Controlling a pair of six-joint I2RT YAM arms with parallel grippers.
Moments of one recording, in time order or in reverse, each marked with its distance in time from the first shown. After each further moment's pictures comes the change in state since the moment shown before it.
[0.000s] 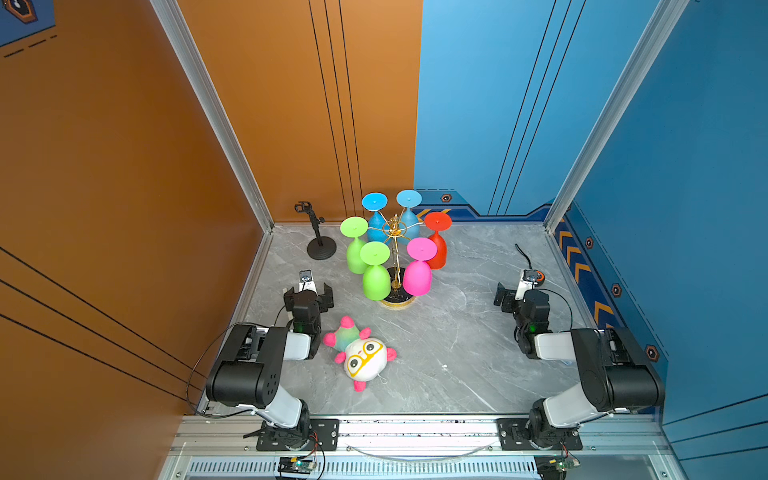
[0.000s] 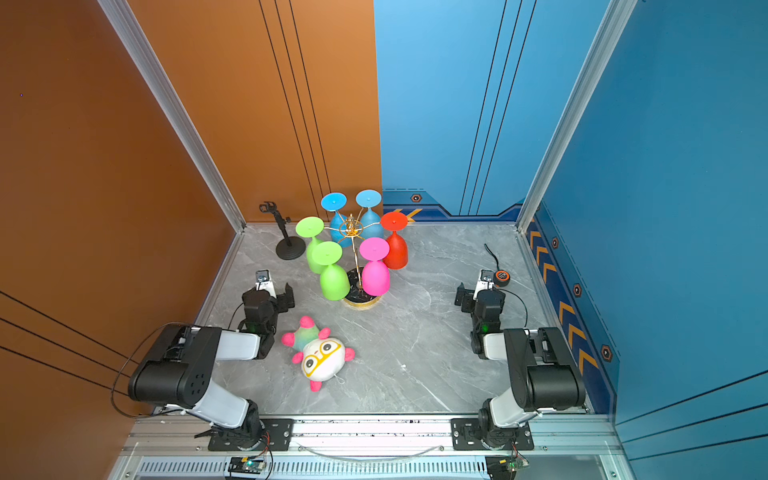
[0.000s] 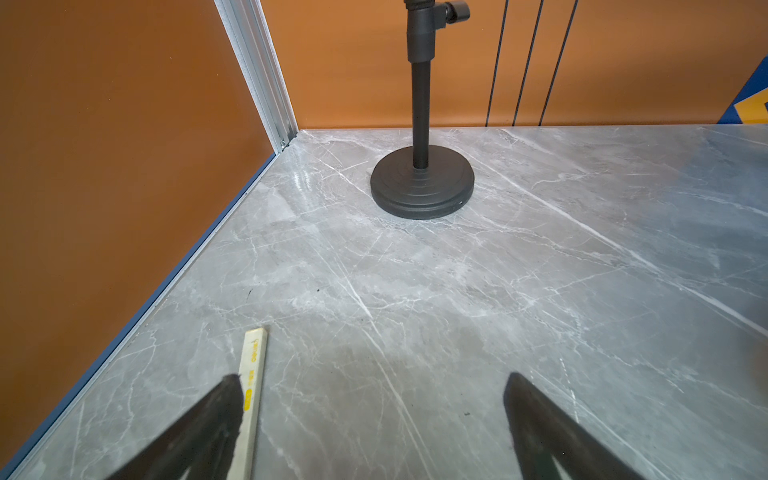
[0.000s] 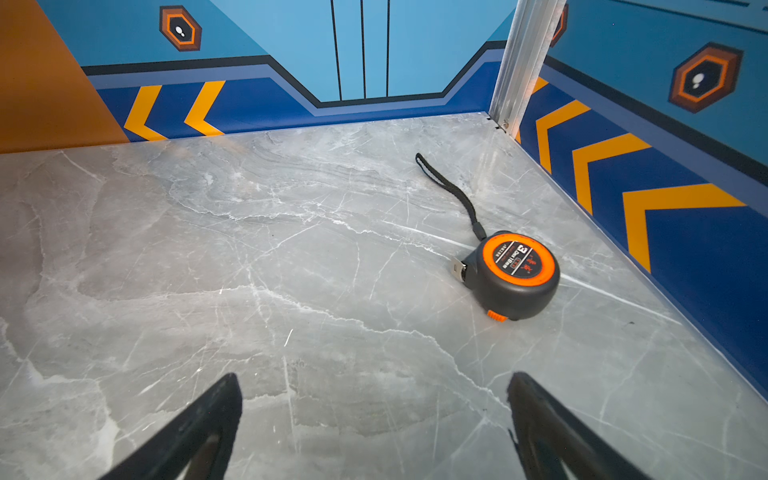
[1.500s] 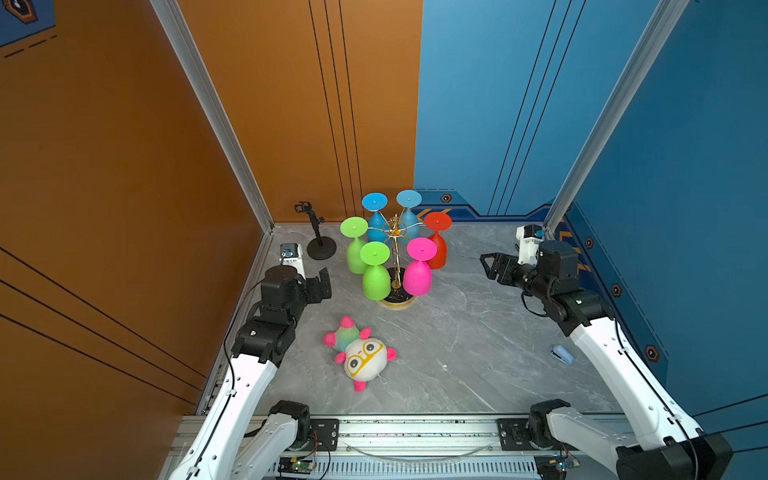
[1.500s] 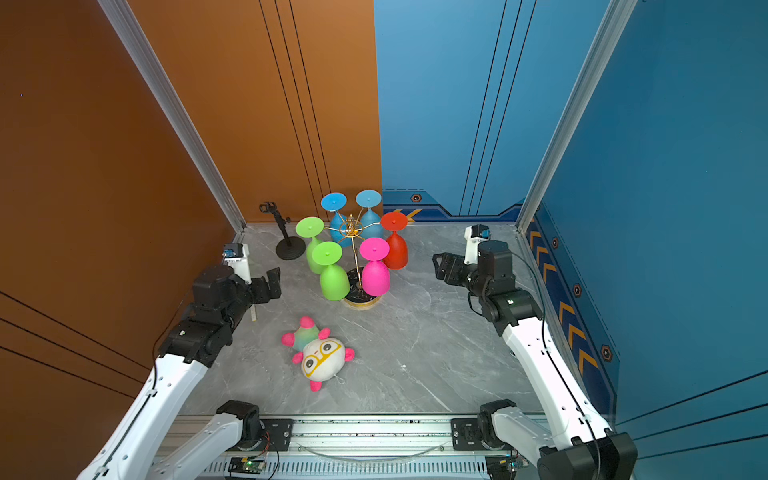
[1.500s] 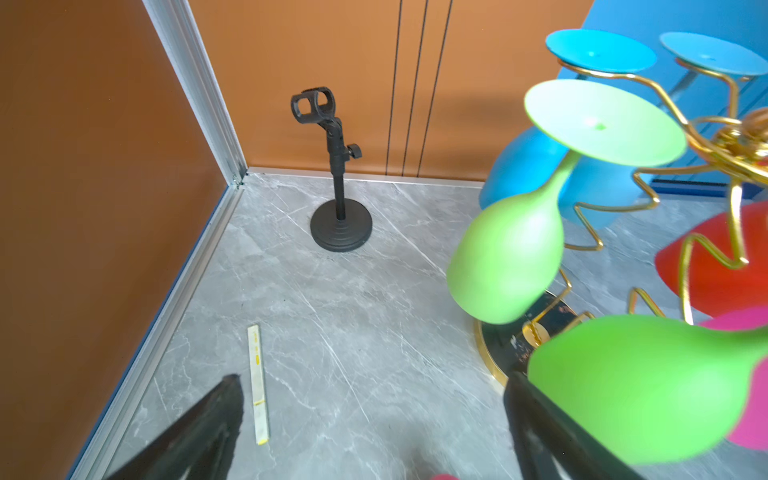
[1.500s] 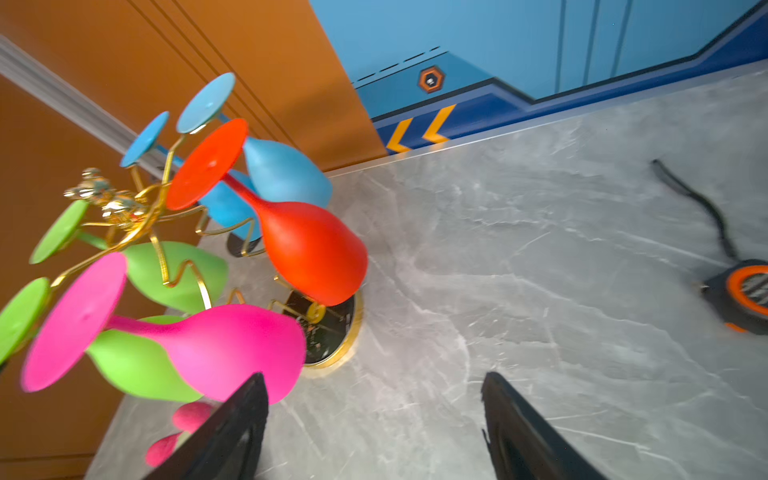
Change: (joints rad) left arm -0.113 -0.735 0.536 -1.365 0.176 -0.143; right arm 0.209 -0.457 0.721 -1.295 -0.401 0.361
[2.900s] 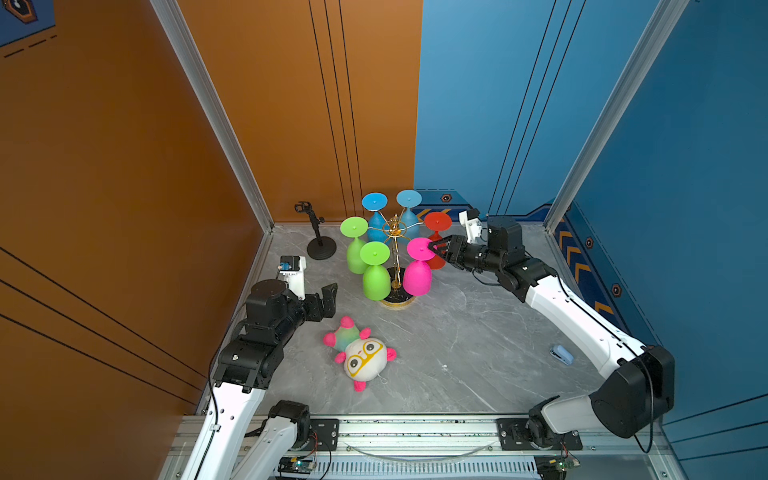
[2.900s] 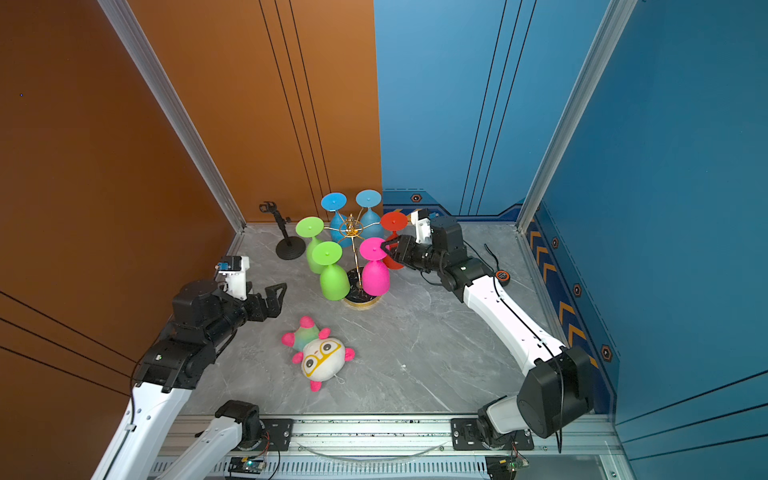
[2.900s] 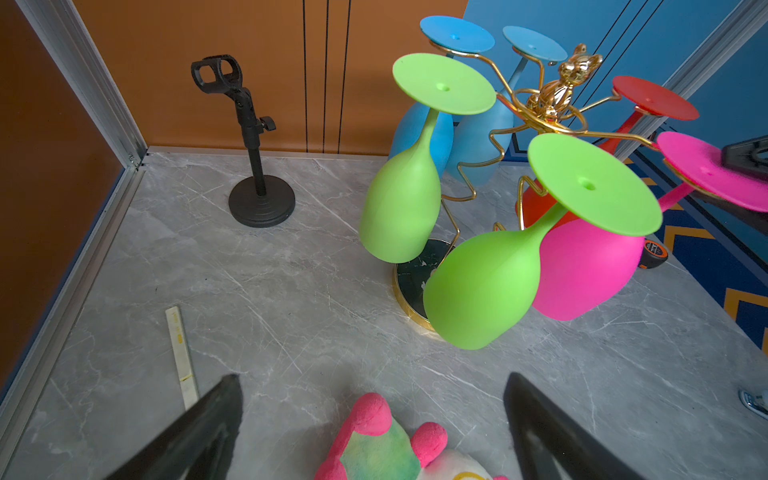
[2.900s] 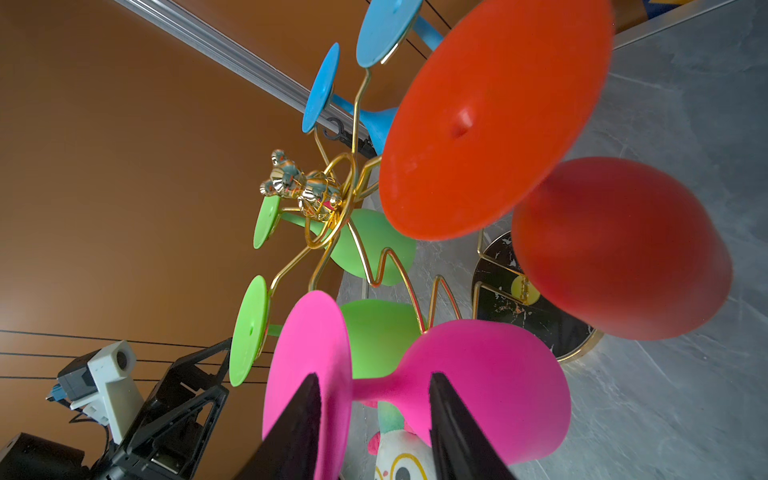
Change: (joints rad) left arm 0.000 -0.119 0.019 -0.140 0.216 -0.028; right arm 0.182 0.367 0.196 0.249 -0.285 0.368
